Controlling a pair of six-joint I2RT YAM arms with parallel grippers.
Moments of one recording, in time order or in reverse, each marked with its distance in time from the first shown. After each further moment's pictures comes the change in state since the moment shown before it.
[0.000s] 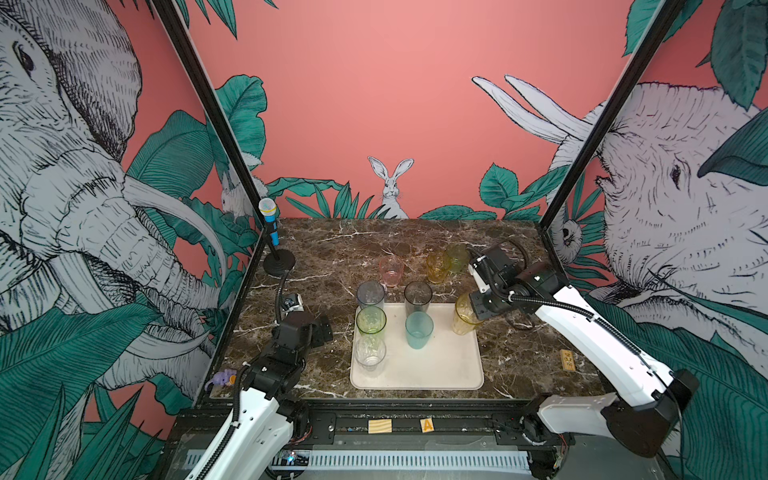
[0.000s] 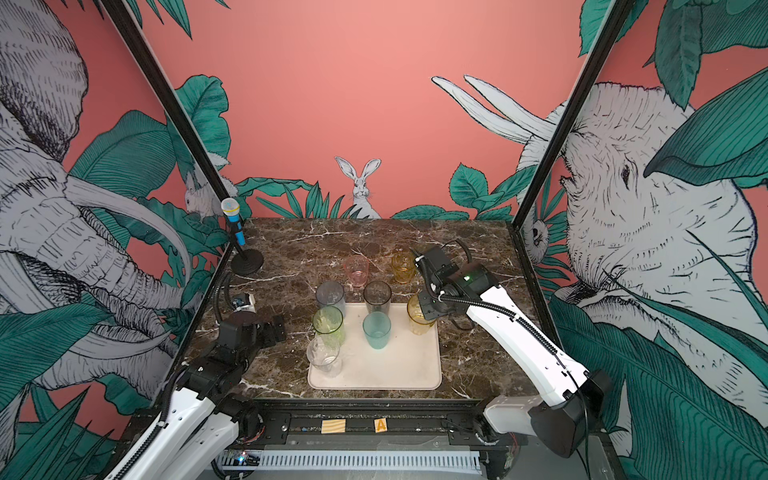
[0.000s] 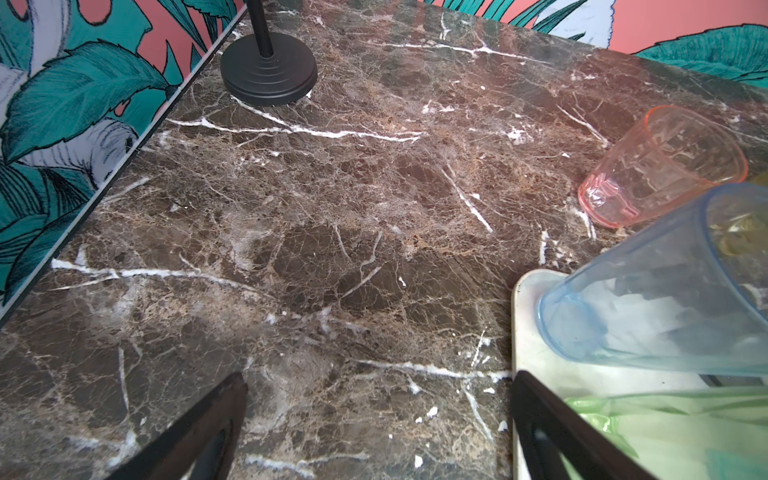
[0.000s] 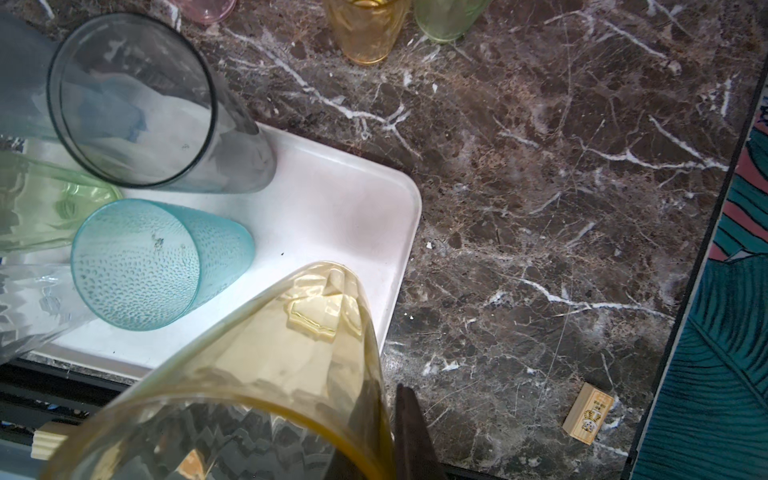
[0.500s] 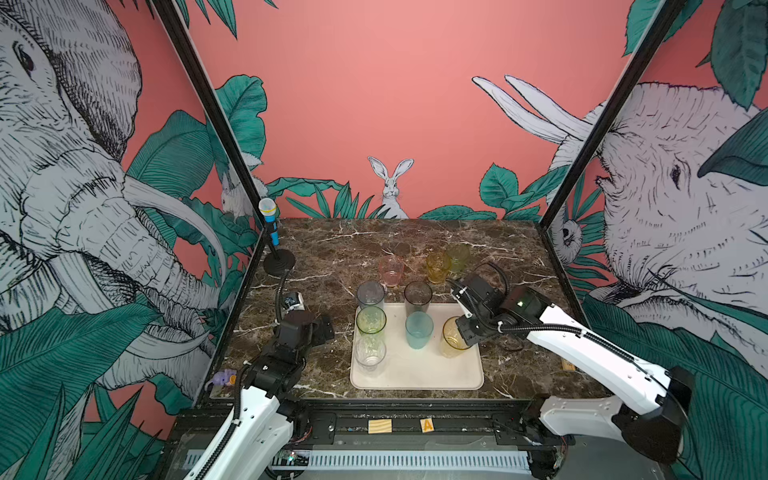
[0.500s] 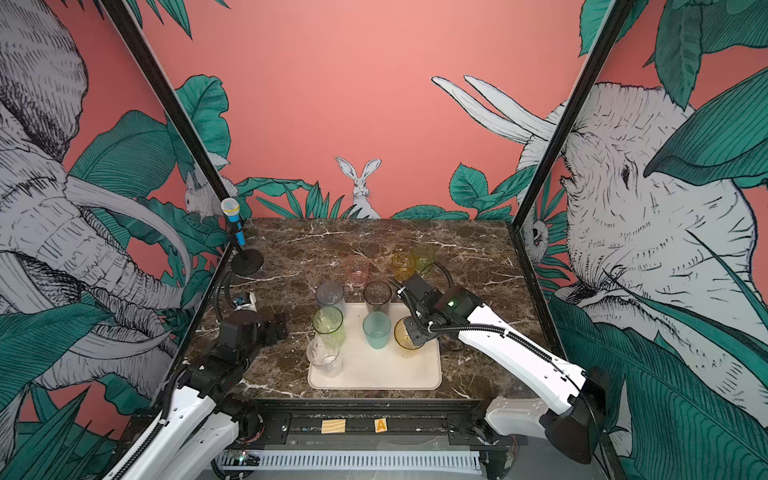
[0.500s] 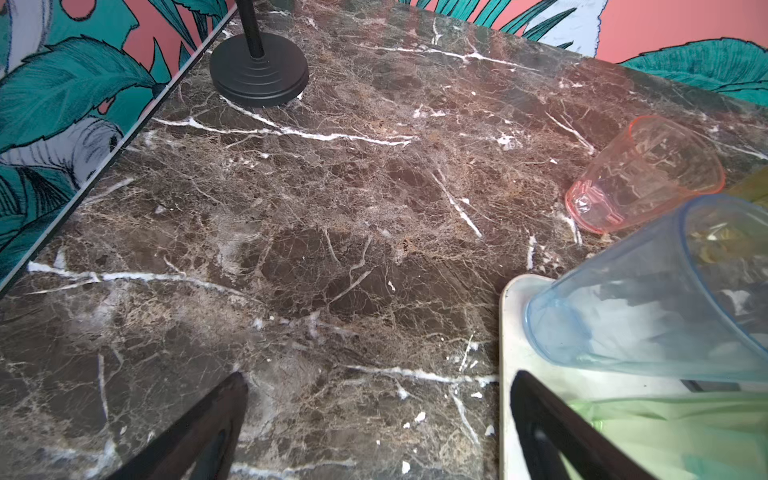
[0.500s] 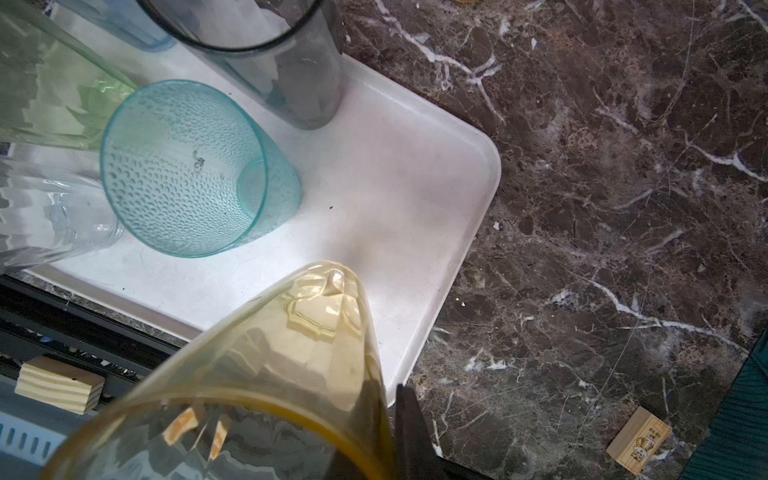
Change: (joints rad) left arm 0.000 0.010 0.000 0.023 0.017 -0.017; right arm 0.193 -0.056 -0.171 0.085 0.002 0.057
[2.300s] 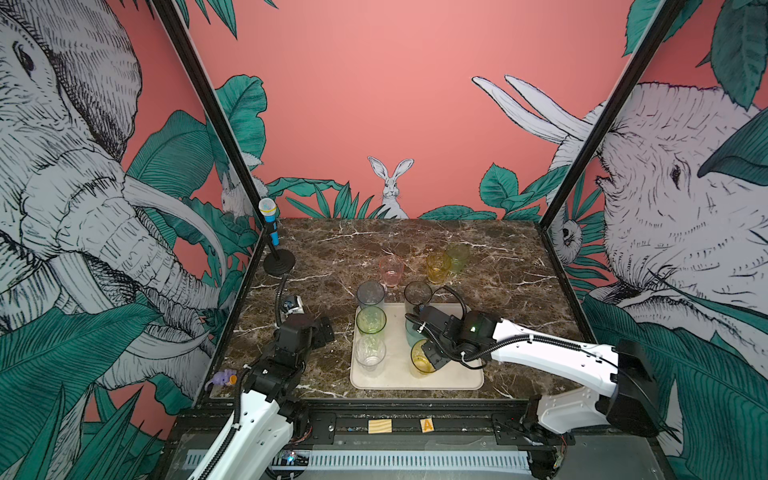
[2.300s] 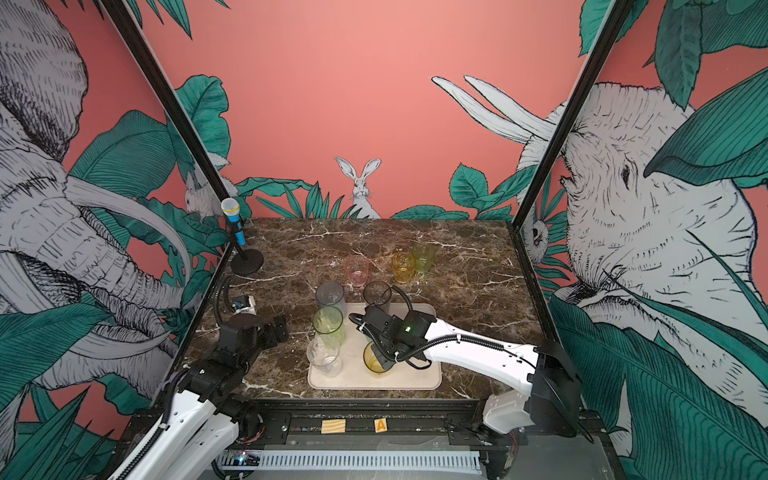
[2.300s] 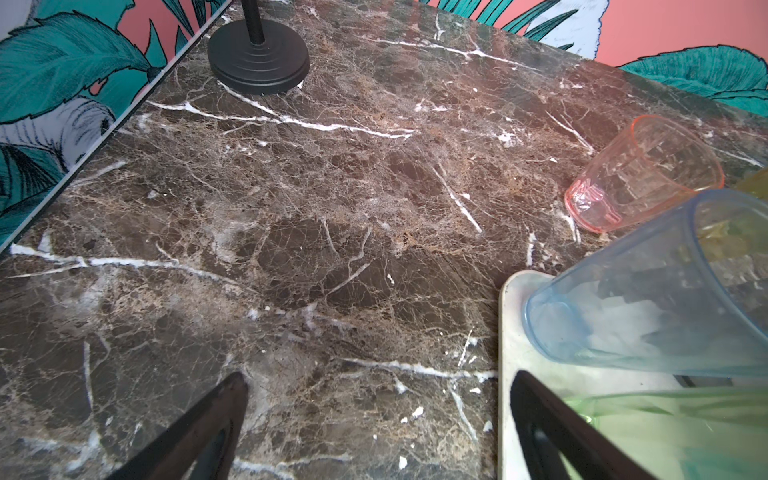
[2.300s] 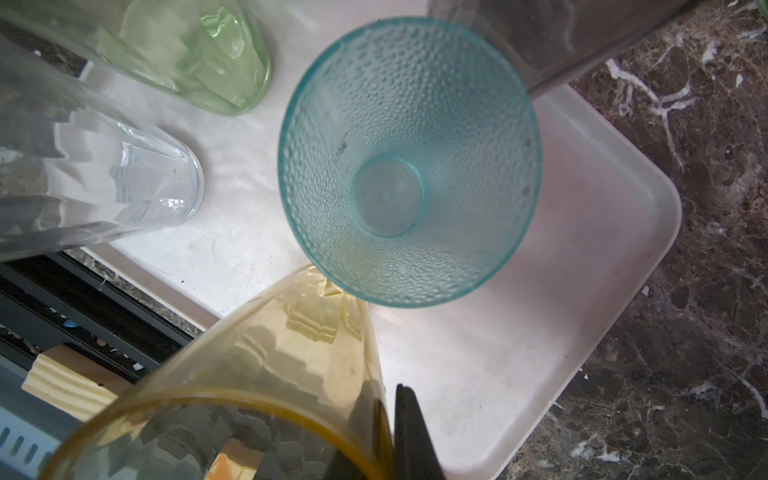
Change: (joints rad) left arm 0.000 -0.035 -0.037 0.005 0.007 -0.027; right arm 0.263 0.164 -0.105 0.261 0.016 0.082
